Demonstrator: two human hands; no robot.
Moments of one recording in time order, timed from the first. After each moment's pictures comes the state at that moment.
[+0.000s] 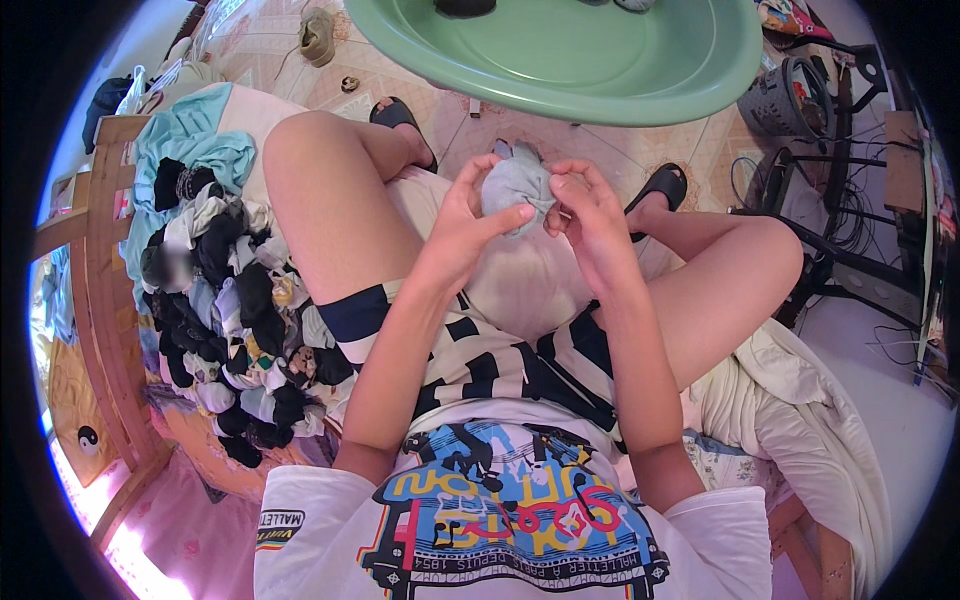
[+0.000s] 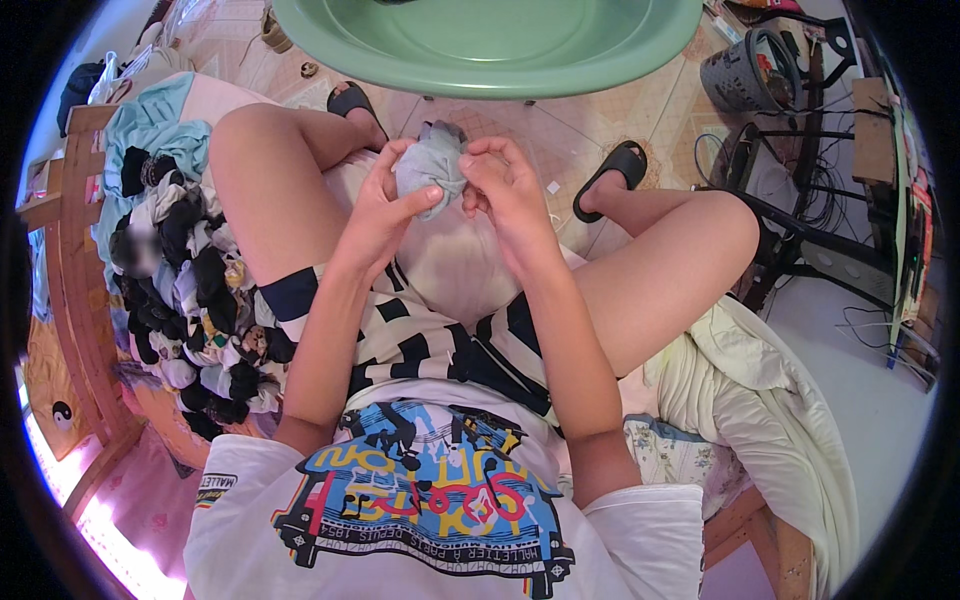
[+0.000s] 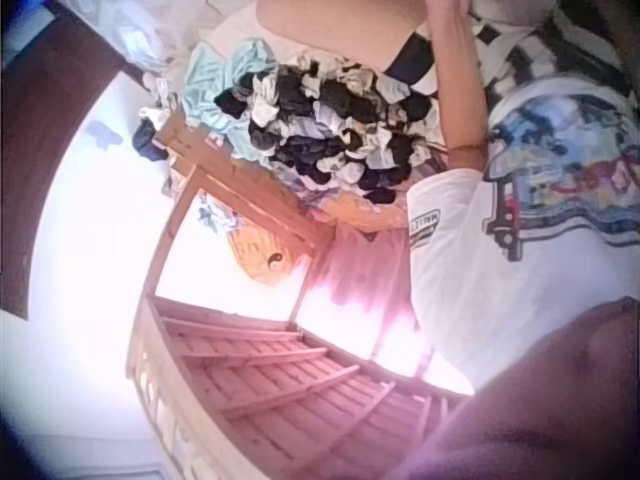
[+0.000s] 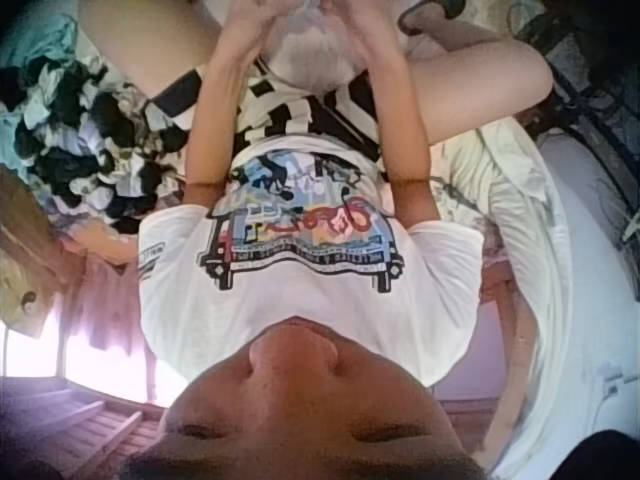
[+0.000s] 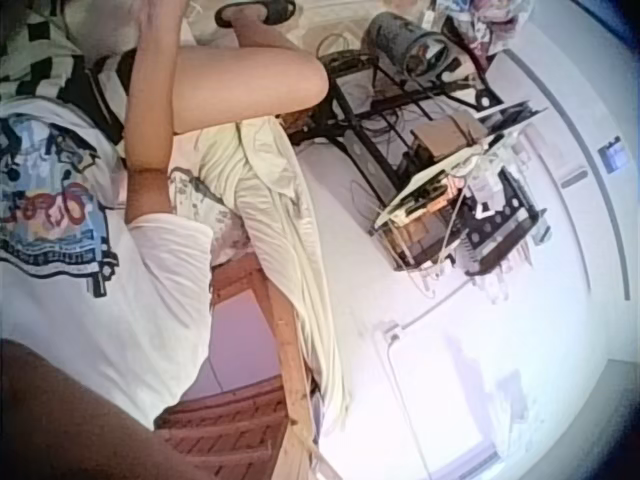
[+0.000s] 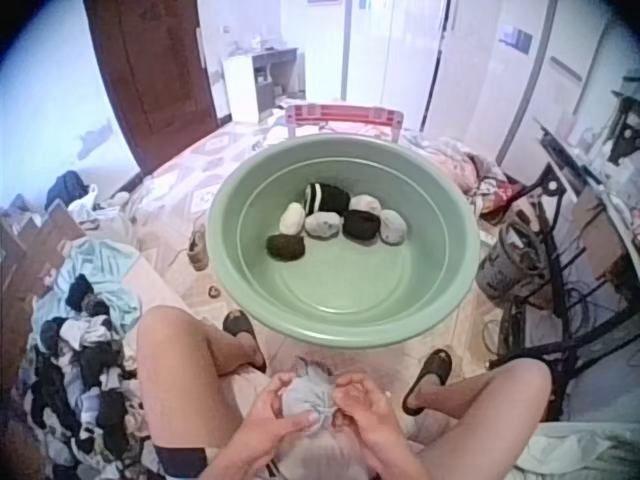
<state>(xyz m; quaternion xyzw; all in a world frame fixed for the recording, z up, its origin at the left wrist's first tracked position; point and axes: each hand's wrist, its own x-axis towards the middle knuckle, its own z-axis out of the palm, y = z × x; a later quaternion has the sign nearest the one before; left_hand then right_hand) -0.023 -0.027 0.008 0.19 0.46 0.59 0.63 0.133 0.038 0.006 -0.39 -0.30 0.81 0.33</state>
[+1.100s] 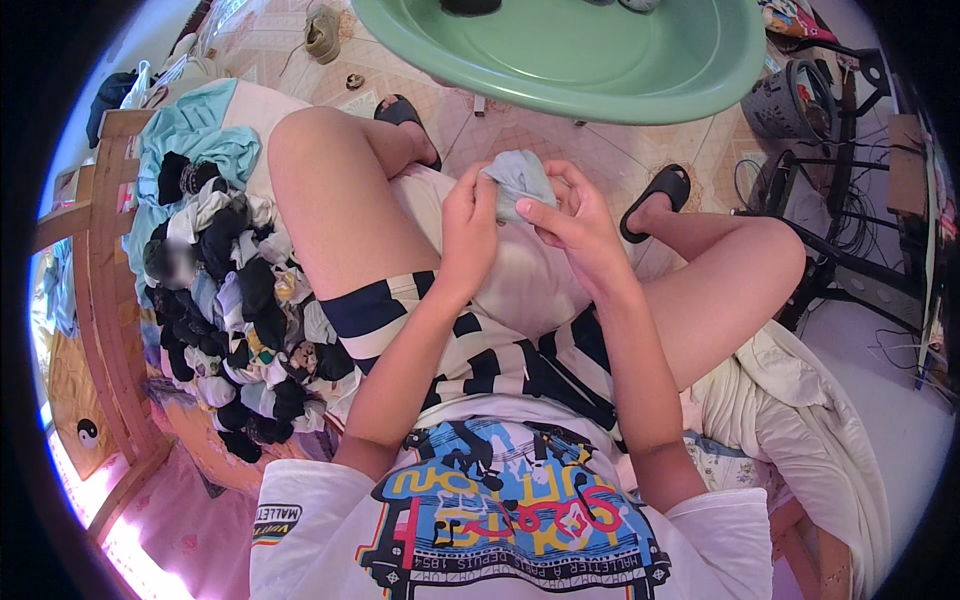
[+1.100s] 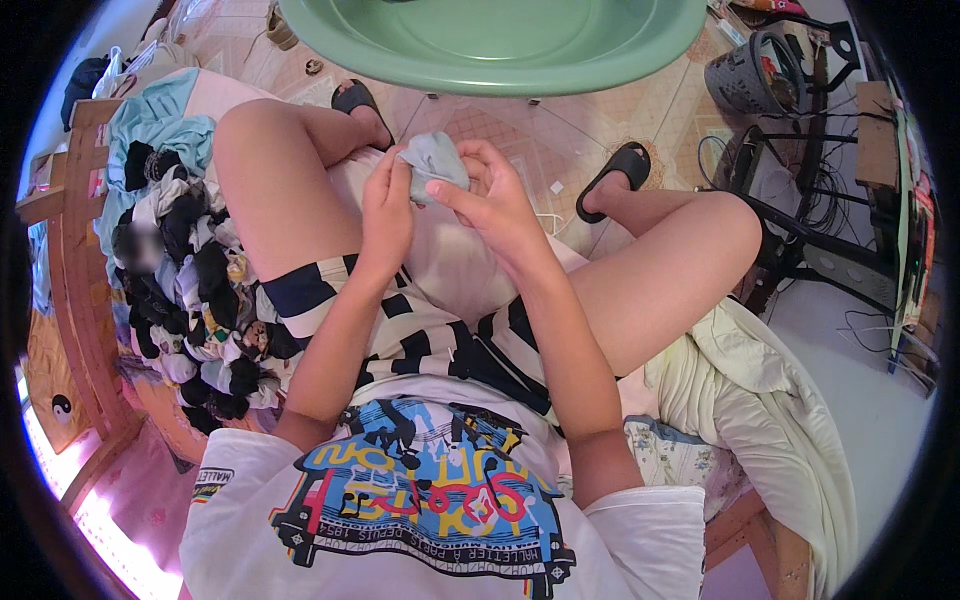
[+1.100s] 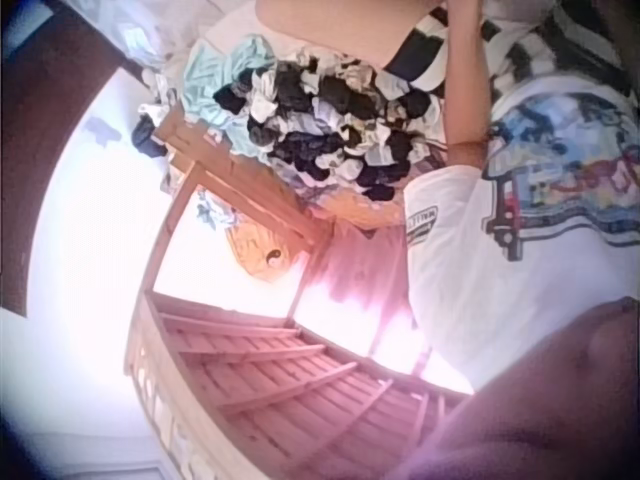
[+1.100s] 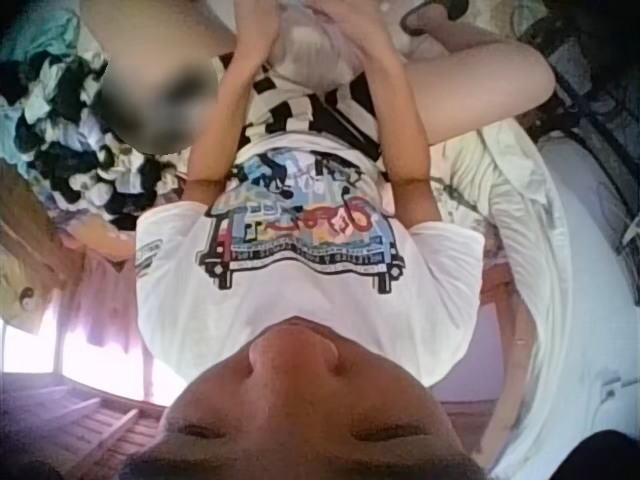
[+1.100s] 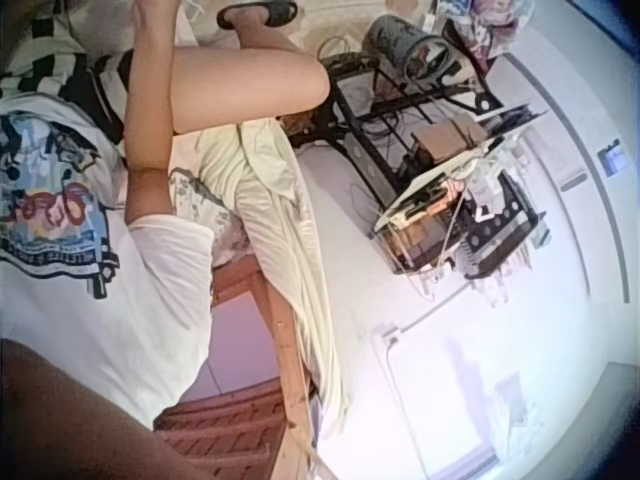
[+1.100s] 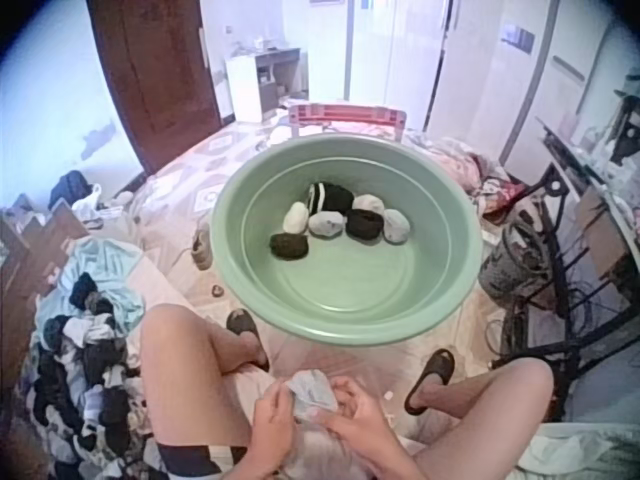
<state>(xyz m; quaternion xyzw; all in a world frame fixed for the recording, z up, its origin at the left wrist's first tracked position) -0.010 -0.027 -0.008 0.30 0.66 0.56 0.41 0.123 0.032 0.011 -0.37 -0.37 0.81 0.27</state>
